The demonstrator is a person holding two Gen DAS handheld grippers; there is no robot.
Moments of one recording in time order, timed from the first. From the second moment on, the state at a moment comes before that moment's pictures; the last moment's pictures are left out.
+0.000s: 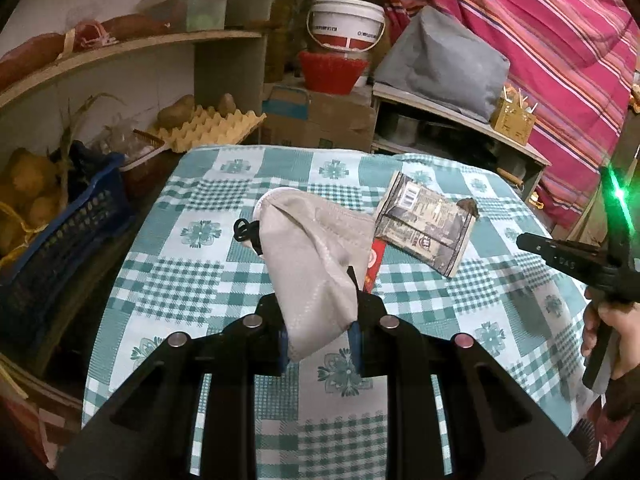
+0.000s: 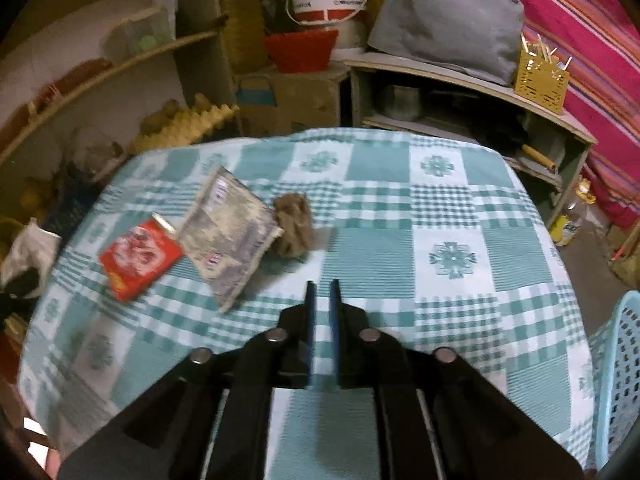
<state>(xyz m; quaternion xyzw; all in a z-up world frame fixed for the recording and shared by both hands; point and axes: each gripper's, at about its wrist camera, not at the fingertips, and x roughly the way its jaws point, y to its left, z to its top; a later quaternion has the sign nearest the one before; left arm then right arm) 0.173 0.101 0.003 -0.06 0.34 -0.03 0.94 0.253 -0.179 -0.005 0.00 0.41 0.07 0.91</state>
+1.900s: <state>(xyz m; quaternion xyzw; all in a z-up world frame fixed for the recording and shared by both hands) 0.174 -0.096 0.023 -0.01 0.33 -0.19 0.93 0.129 -0.317 0.034 -0.05 0.34 -0.01 0.94</state>
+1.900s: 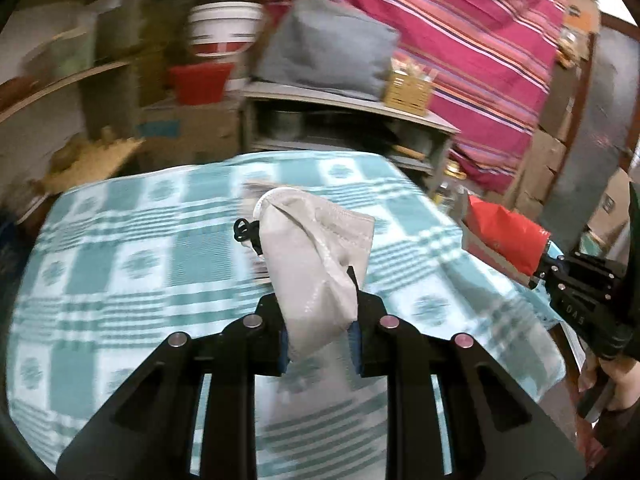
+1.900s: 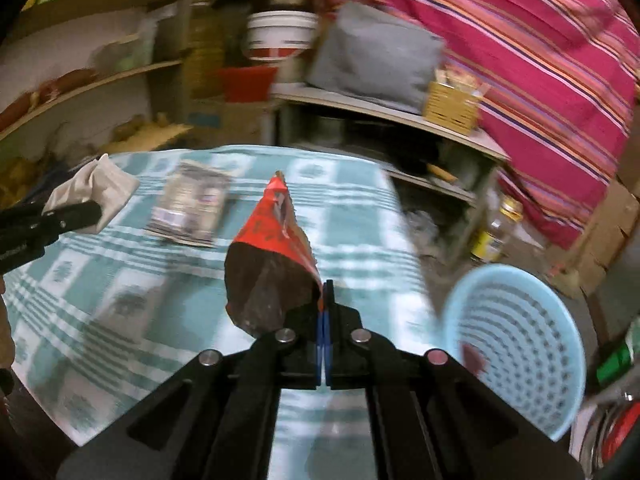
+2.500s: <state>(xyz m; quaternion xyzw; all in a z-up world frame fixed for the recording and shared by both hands) 0.175 -0.297 0.017 0.02 0.34 -0.30 0.89 0.076 -0.514 0.032 0.02 0.34 -0.13 0.93</state>
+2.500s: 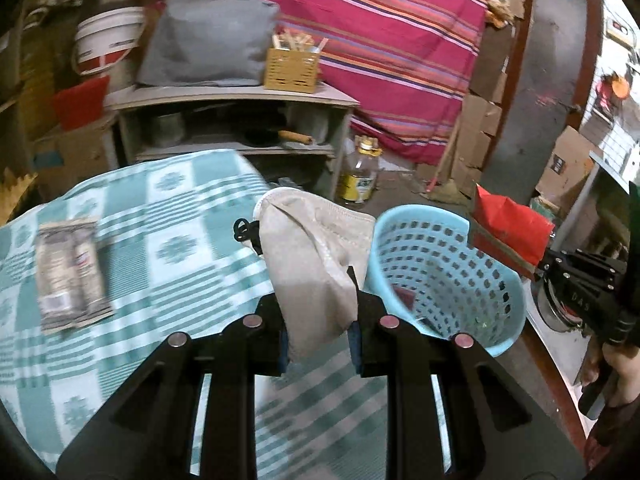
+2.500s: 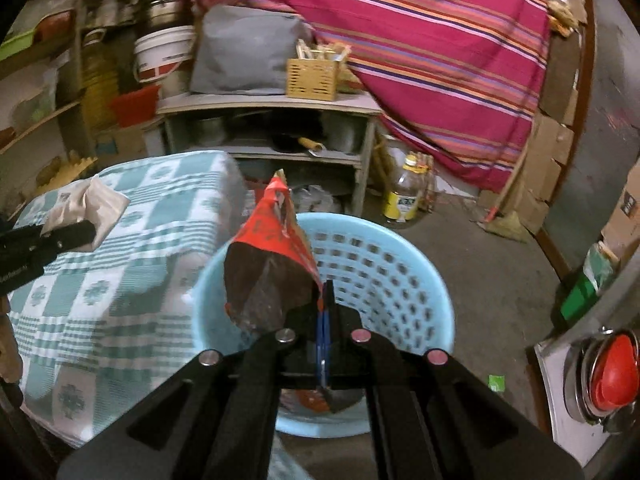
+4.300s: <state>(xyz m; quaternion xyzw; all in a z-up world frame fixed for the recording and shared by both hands) 0.198 -0.235 0.016 0.04 0.32 -0.19 0.93 0.107 -0.536 -0.027 0.08 0.41 -0.15 0.90</state>
